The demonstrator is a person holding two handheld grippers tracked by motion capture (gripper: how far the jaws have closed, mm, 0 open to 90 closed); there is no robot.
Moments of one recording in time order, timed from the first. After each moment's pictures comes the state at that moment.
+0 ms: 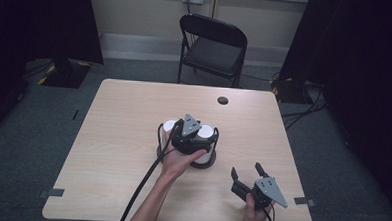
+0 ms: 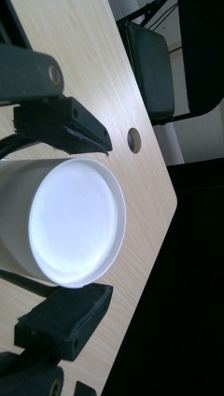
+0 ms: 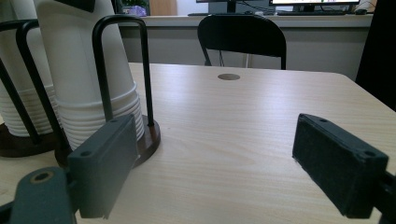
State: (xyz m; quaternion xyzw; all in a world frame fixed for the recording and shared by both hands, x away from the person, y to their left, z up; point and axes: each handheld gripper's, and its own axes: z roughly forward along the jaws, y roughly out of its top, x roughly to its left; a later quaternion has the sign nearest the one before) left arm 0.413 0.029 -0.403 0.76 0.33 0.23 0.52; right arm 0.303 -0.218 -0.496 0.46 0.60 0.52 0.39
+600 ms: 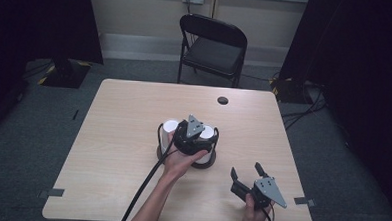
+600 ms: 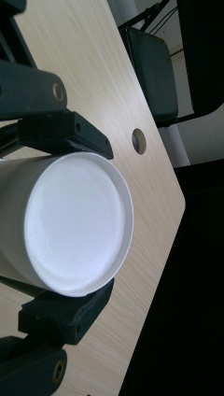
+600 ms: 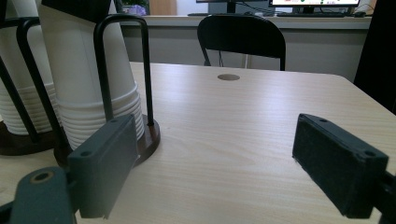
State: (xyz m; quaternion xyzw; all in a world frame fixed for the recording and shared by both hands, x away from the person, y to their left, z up) left arm 0.415 0.024 -0.407 0.77 0.32 0.24 0.50; right arm 0.303 -0.217 -0.496 0.46 0.60 0.52 0.40
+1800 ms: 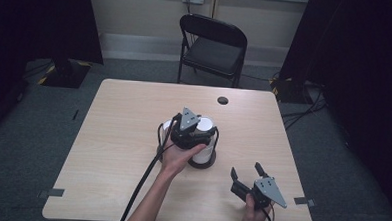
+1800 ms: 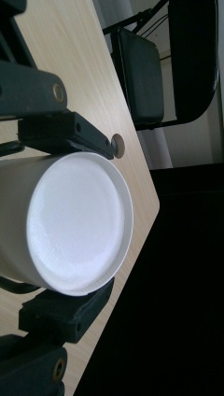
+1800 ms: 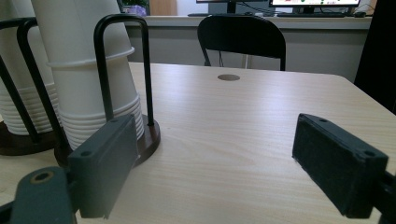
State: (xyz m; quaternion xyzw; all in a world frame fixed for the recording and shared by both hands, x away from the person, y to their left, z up) left arm 0.415 0.033 -0.381 0.73 0.34 0.24 0.54; right arm 0.303 -0.217 -0.496 0.46 0.60 0.52 0.39
